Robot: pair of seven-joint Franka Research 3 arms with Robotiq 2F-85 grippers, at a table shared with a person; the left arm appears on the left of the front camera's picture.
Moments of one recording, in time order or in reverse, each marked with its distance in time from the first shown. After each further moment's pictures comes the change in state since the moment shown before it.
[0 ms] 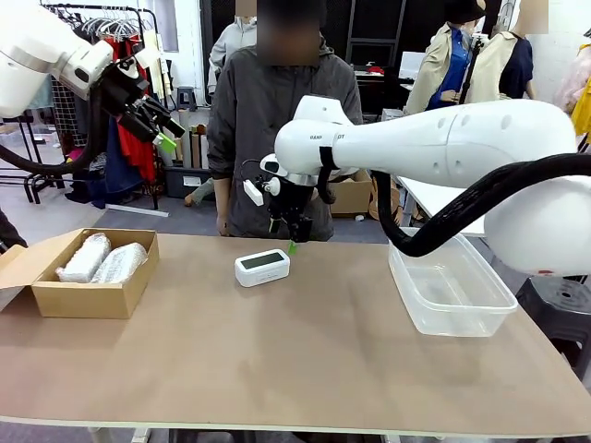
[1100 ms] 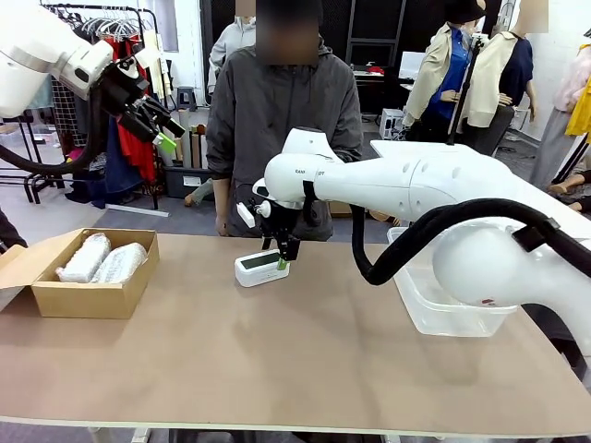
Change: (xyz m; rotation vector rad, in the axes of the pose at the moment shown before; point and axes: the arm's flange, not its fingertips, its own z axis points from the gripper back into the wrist) left arm 0.000 0.000 0.000 0.000 0.000 0.000; right arm -0.011 -0.033 -0.076 0.009 -0.016 0.008
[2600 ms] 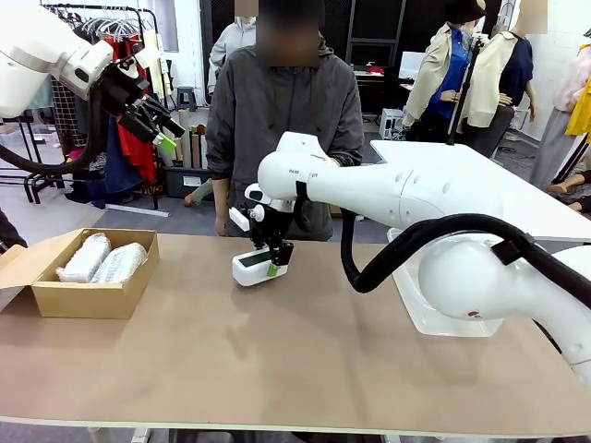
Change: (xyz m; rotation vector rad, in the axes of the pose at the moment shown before) left arm 0.000 0.000 0.000 0.000 0.000 0.000; right arm 0.021 0.000 0.000 0.071 -0.069 0.075
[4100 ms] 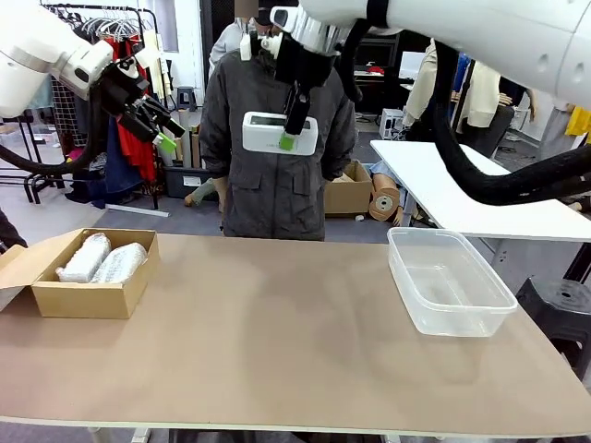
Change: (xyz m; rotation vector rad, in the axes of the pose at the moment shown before) left arm 0.000 0.000 0.000 0.001 0.000 0.000; right arm 0.115 0.125 0.330 -0.314 0.053 -0.540
